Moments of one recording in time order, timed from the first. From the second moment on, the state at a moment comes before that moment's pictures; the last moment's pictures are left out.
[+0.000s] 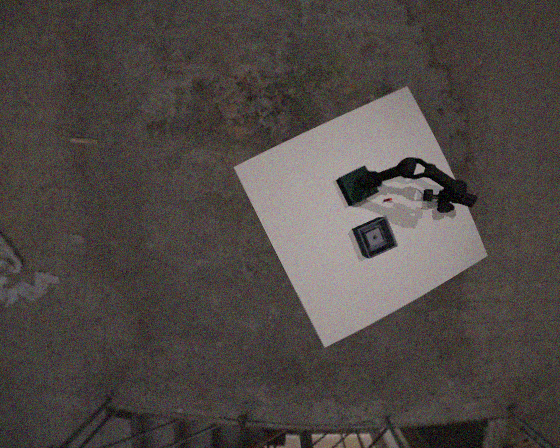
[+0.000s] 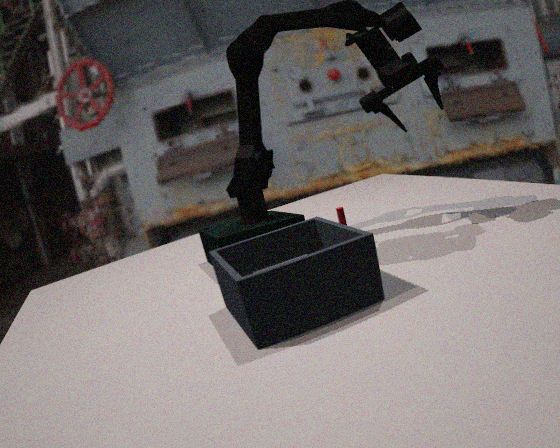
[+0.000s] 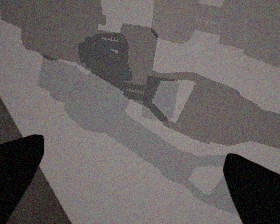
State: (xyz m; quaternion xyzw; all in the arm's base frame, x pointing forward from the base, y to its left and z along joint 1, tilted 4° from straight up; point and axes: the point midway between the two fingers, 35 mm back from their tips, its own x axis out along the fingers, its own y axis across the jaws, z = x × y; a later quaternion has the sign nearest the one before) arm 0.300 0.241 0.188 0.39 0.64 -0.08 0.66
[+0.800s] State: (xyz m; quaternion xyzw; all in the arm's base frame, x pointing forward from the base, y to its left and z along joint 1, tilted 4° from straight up) arm 0.191 0.129 0.105 0.19 0.71 -0.29 0.62
